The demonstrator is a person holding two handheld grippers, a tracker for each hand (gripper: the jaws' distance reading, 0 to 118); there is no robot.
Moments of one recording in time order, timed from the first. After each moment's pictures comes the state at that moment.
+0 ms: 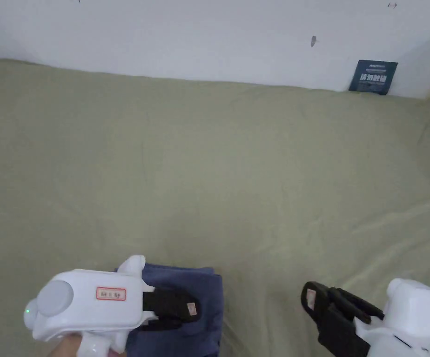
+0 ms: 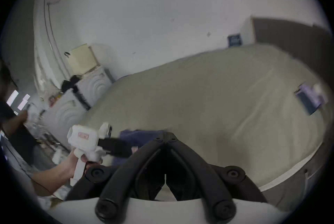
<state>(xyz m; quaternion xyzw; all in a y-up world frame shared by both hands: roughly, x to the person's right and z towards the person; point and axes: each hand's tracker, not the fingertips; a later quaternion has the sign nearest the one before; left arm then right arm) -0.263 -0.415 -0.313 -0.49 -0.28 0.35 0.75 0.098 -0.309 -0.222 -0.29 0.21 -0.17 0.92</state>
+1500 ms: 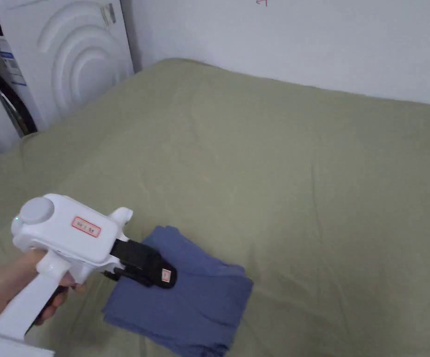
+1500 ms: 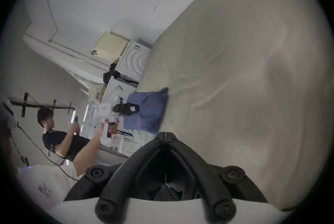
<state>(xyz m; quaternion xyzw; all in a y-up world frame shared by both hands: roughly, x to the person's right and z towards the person) -0.609 -0.393 -0.327 -0.53 -0.14 0.33 0.77 0.013 -0.397 -0.316 -0.45 0.40 -0.32 0.73</state>
